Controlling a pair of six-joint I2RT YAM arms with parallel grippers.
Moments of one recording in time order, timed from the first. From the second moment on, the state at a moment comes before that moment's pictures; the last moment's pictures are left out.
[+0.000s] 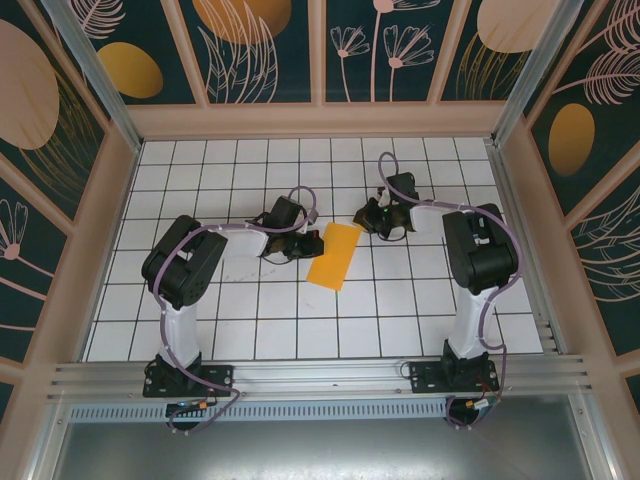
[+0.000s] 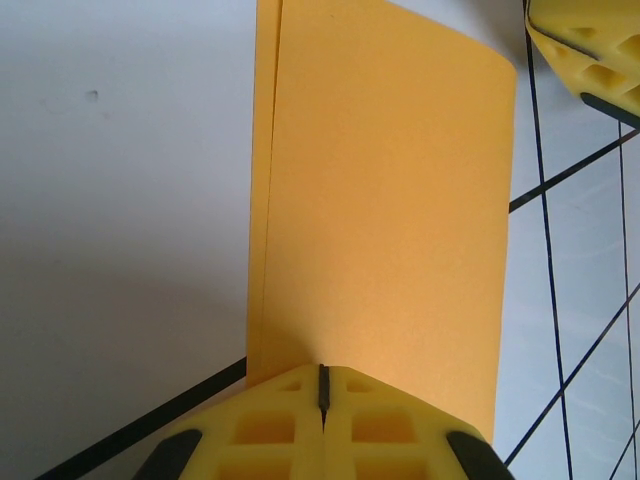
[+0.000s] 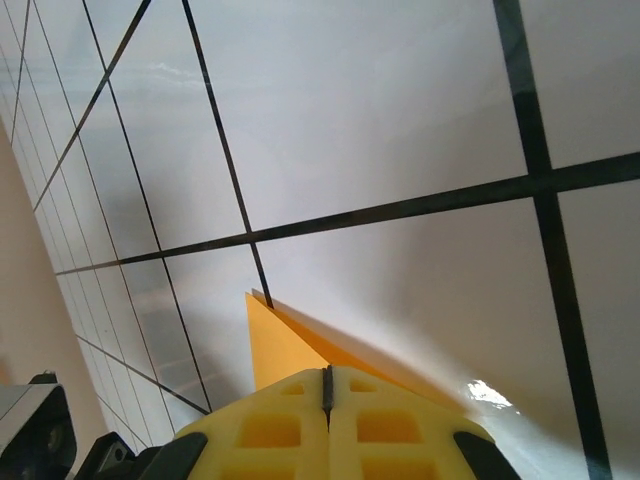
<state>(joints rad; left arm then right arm) -0.58 1.97 1.05 -0.01 0.47 -0.59 0.30 1.95 1.10 -0.08 -0.58 0.83</state>
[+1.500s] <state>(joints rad) -0.58 1.96 1.02 0.03 0.47 -0.62 0.66 1.67 0.67 0.10 -0.47 1.05</state>
